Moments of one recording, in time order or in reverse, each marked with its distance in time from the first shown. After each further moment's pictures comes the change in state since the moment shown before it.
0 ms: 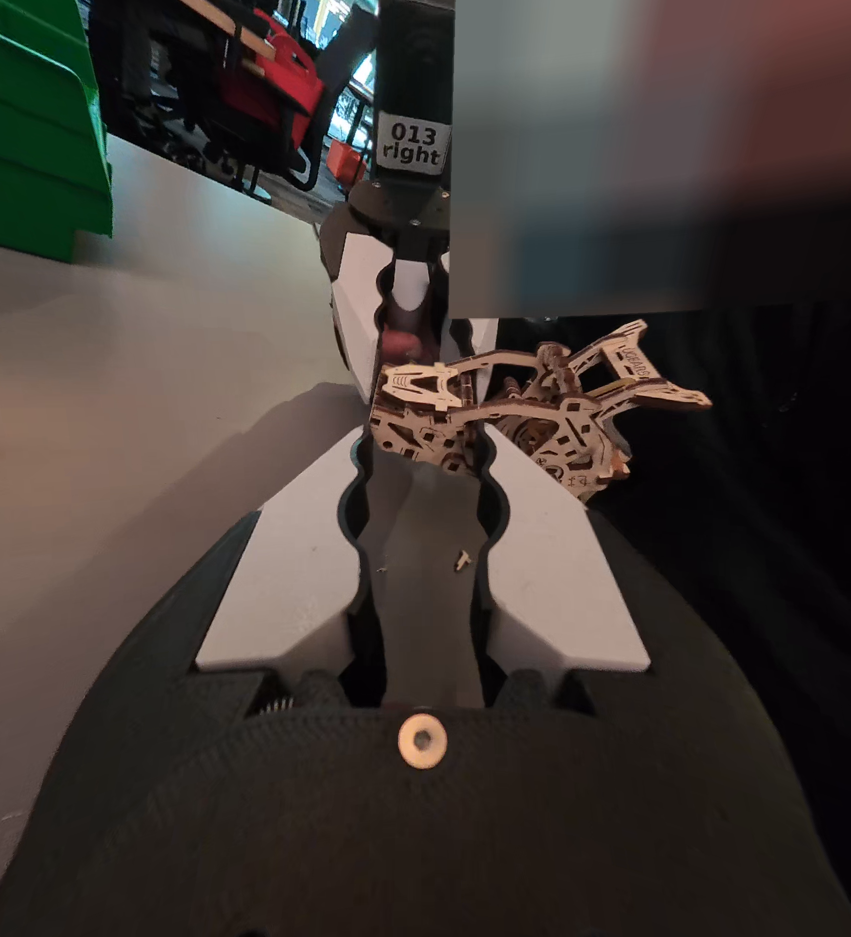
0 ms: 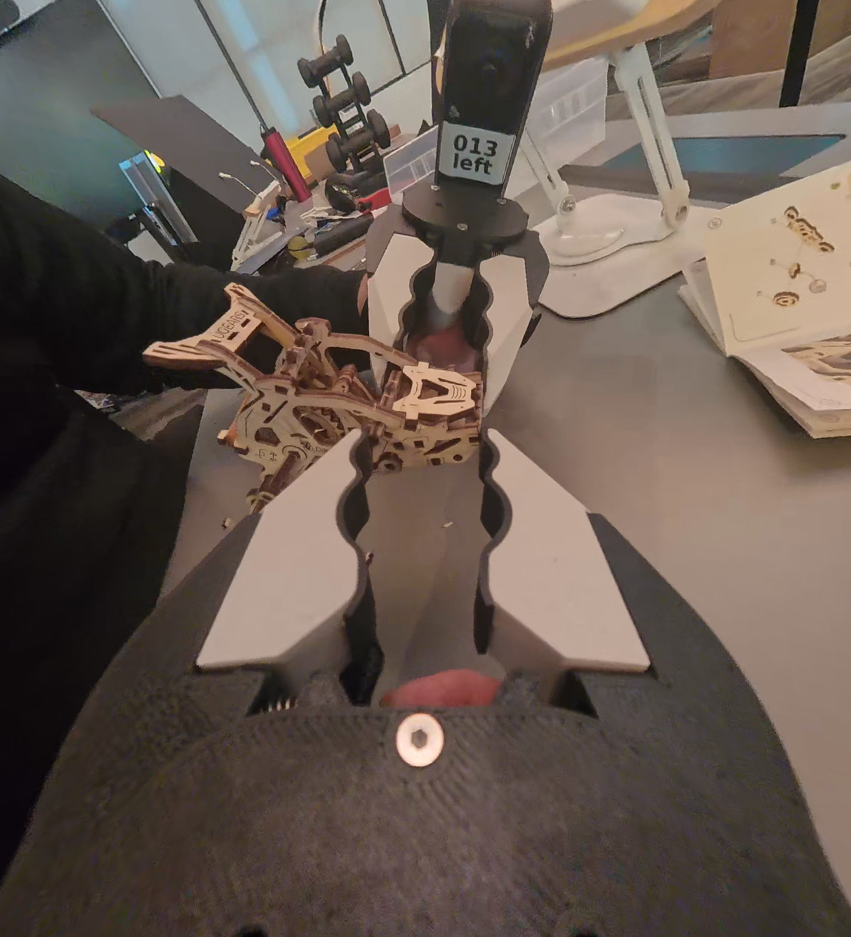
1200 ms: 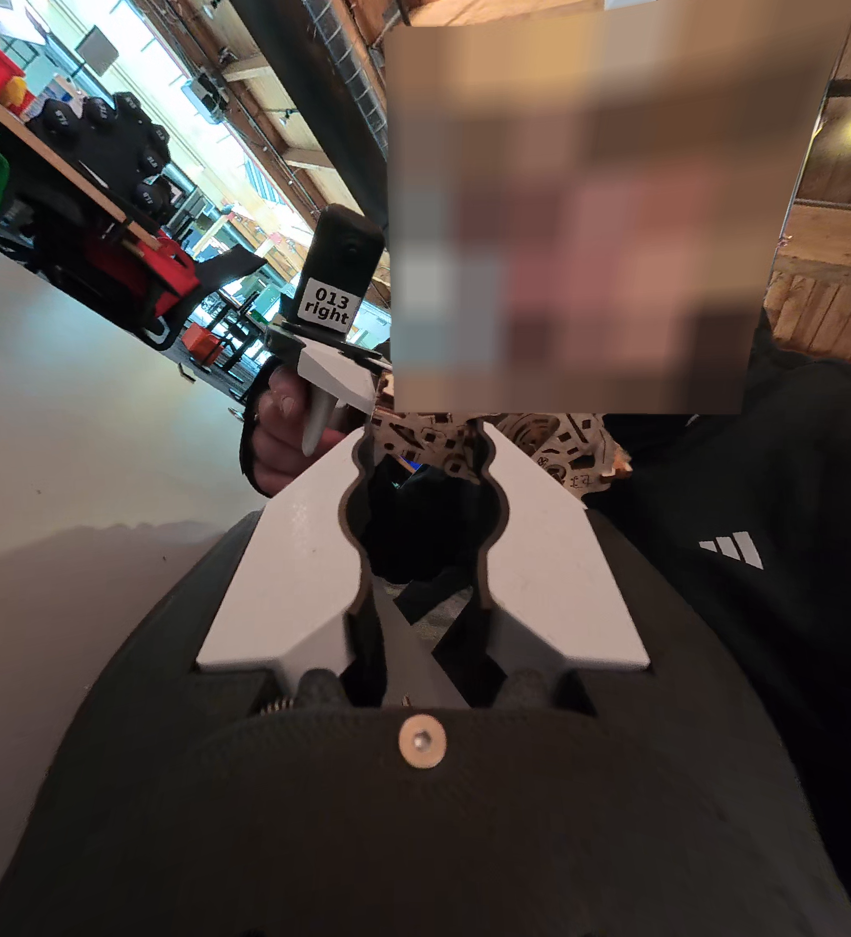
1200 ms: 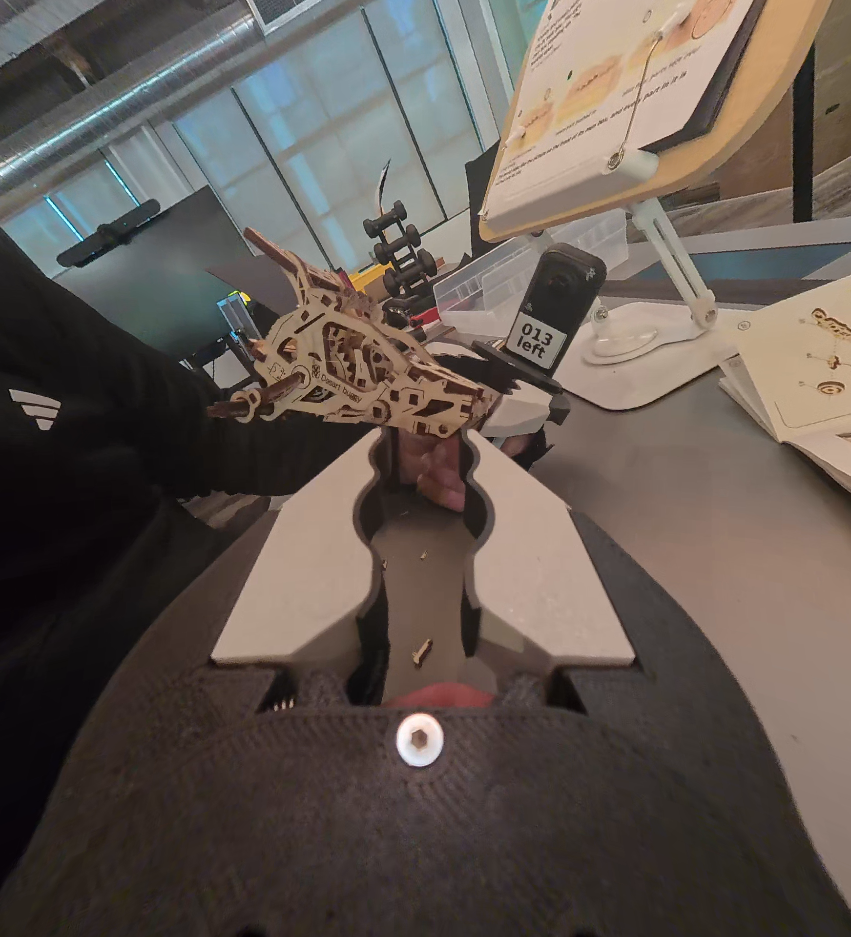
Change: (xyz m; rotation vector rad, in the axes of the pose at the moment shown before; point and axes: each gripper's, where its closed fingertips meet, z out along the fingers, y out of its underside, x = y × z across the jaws) left arm 0.030 -0.036 -0.019 0.432 0.318 -0.275; right arm -0.024 -0.041 -0.004 0.221 -0.088 0.067
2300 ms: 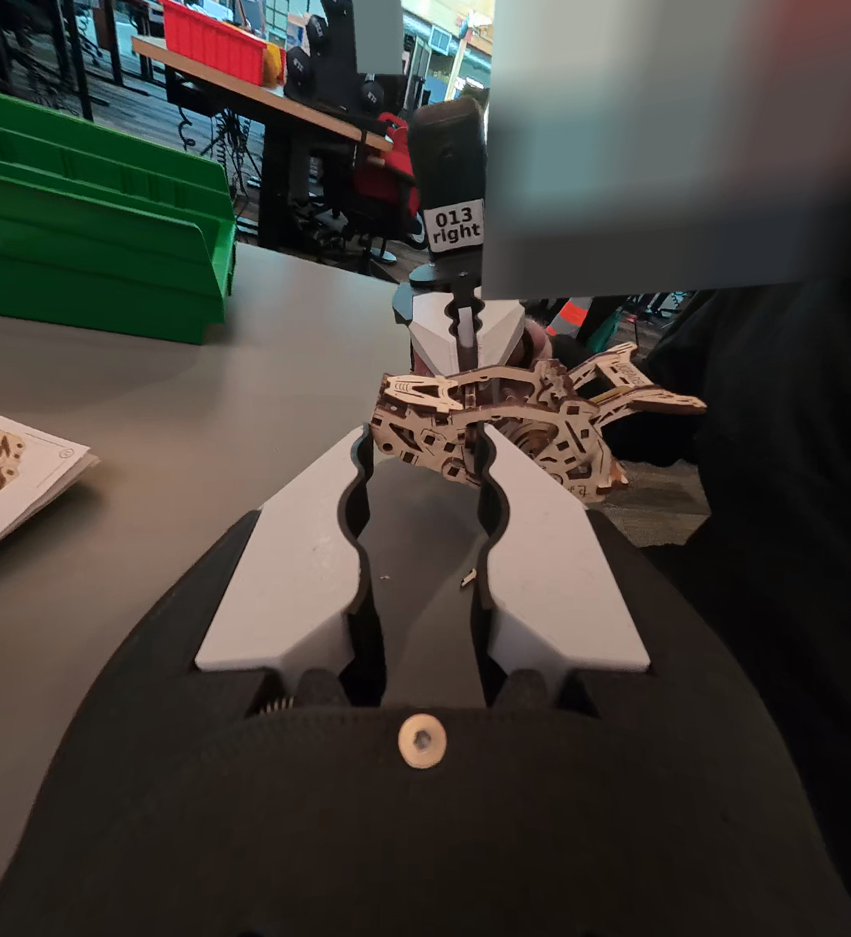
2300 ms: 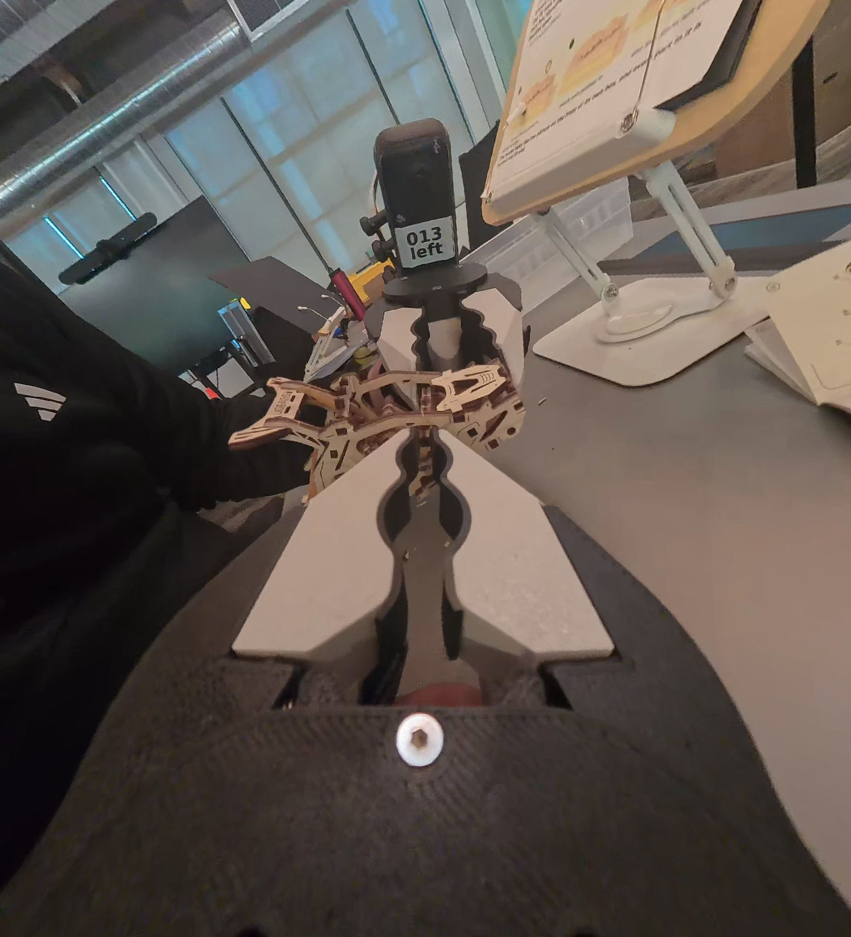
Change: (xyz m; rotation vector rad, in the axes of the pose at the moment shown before) left arm -0.005 0.012 -0.008 -0.345 -0.526 0.506; right arm -0.011 0.012 0.002 -0.003 0.014 0.051
